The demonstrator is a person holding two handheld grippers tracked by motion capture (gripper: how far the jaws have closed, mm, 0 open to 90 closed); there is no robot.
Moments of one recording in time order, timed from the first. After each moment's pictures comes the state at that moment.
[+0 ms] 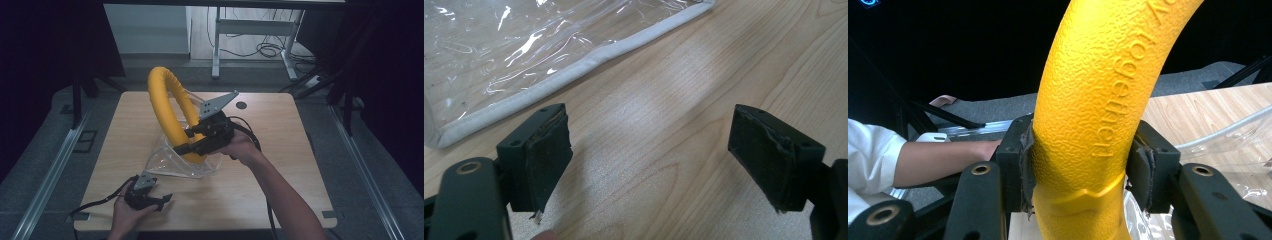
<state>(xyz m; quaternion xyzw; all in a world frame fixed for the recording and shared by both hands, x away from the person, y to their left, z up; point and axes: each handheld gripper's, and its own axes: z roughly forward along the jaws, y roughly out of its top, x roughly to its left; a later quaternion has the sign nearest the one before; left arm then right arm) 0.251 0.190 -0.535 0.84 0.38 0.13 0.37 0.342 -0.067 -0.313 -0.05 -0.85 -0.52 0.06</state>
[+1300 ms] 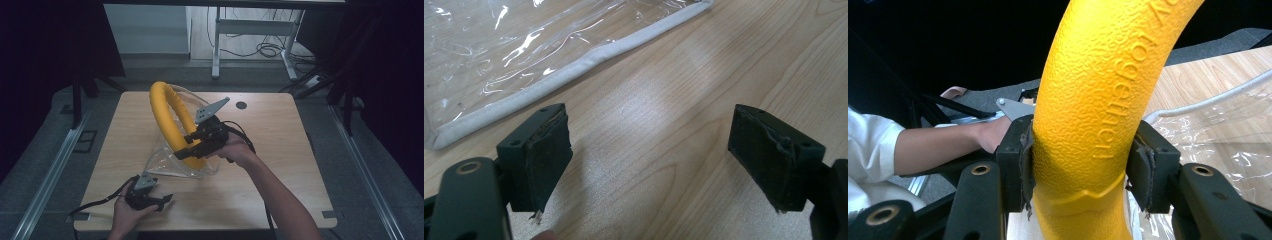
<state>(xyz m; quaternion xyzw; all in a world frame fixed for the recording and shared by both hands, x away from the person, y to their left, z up) 0.251 0.189 -0.536 0.84 0.38 0.13 0.37 0.360 -0.059 -0.351 -0.07 -0.86 -0.49 0.10</state>
